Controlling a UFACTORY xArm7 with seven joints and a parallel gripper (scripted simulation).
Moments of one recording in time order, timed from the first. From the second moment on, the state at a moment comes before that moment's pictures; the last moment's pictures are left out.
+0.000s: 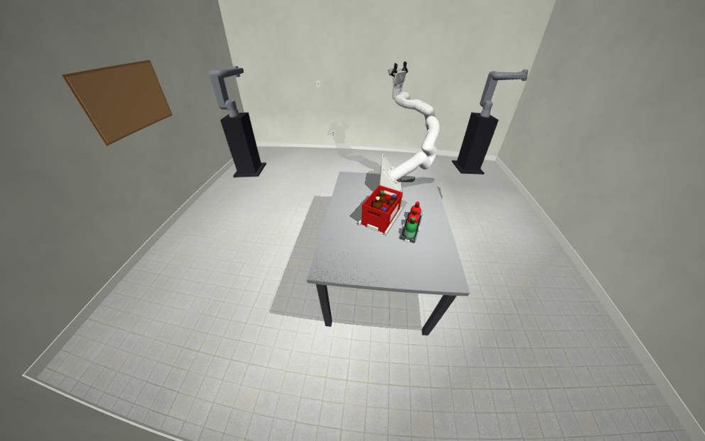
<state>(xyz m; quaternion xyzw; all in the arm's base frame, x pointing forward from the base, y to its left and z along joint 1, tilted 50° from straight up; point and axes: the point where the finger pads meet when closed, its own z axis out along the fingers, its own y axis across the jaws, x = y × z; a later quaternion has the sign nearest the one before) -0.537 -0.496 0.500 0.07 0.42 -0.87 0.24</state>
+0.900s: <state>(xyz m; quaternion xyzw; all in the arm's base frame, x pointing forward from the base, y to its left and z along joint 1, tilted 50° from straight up) -0.463 -0.562 0.449 0.03 0.48 -0.83 0.28</state>
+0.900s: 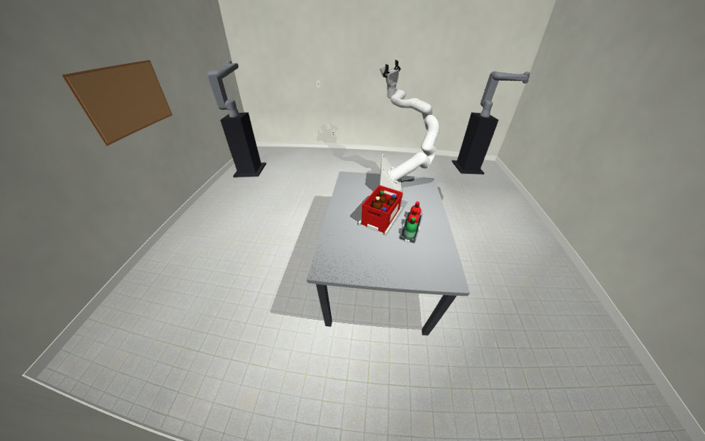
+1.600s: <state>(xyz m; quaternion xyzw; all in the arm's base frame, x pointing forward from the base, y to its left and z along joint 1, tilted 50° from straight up) -0.372 -0.614 0.397 -0.03 0.54 -0.78 0.31</state>
